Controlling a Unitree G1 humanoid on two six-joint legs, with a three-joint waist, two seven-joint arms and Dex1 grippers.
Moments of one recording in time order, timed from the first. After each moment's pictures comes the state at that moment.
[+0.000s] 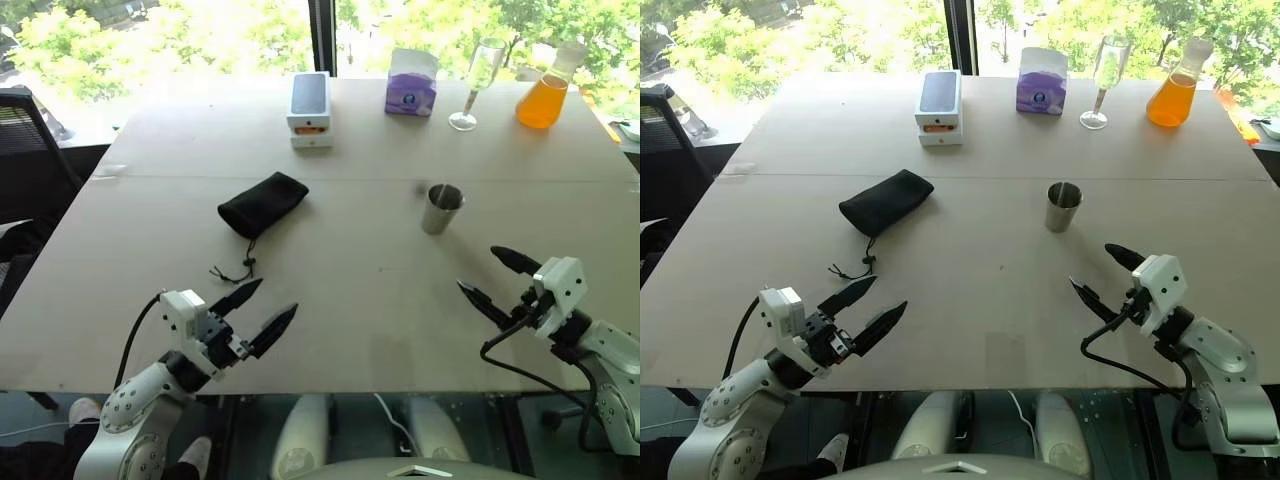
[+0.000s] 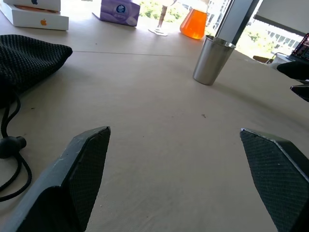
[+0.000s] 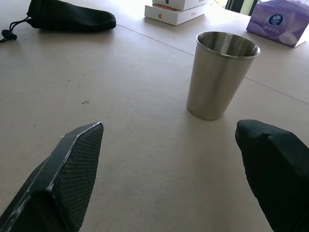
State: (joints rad) left arm 0.38 0.45 0.23 -0.48 -0.64 0.21 -0.75; right arm 0.16 -0.53 -0.17 -0.33 0.40 0.08 0.74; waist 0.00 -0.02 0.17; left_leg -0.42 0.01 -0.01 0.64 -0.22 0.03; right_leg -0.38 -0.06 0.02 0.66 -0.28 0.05
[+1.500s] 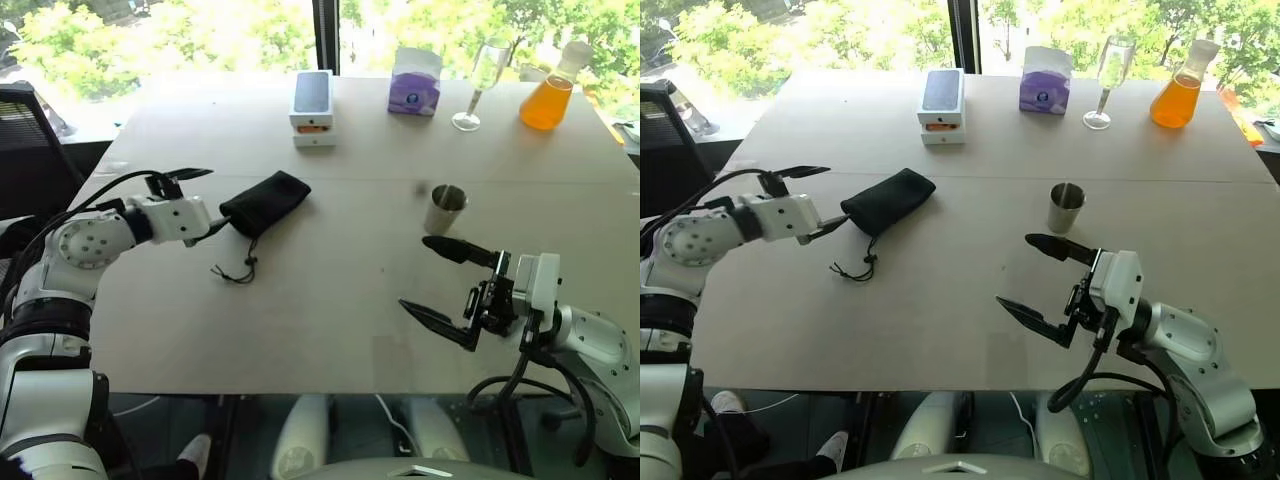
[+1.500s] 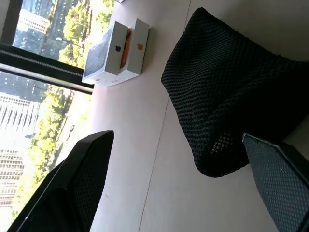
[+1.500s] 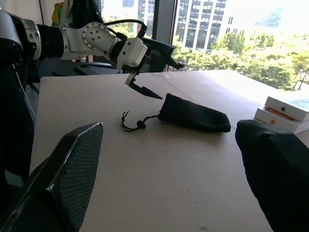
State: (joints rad) left arm -0.66 0.96 -0.05 0.81 0.31 -0.82 -0.66; right arm 0.06 -0.53 0.00 -0.65 0.55 0.16 0.82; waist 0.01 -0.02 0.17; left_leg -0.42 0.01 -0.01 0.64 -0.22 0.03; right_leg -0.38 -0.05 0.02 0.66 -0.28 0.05
